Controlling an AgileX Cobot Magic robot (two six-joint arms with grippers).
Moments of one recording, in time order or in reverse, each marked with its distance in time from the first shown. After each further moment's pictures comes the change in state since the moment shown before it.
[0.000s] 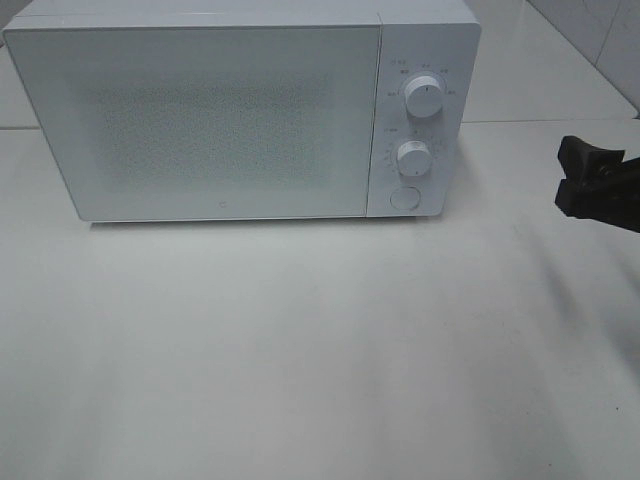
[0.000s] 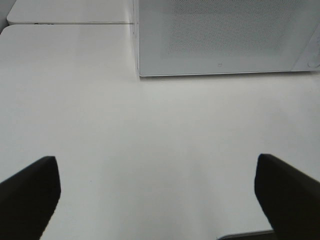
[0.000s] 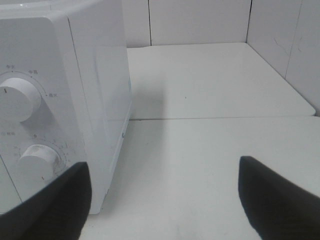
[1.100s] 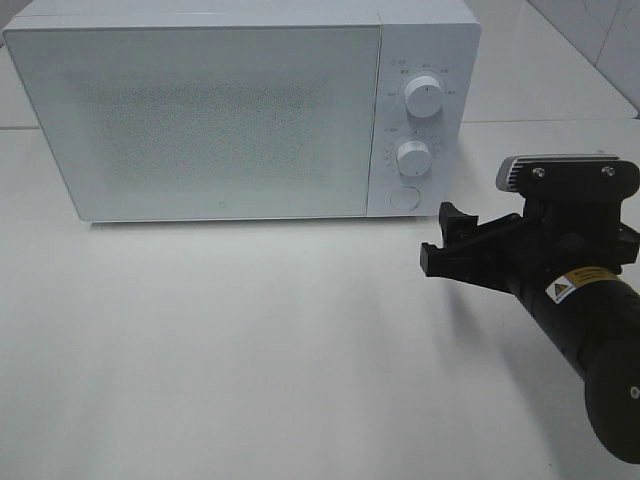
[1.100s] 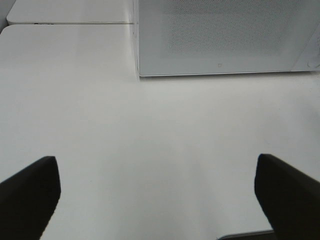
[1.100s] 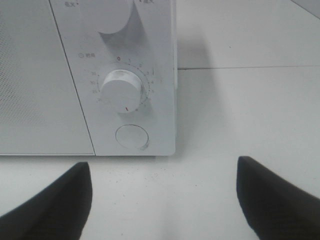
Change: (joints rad) left arm 0.000 0.000 0.000 -0.001 0.000 0.000; right arm 0.551 0.334 -0.100 0.557 -0.178 -0.091
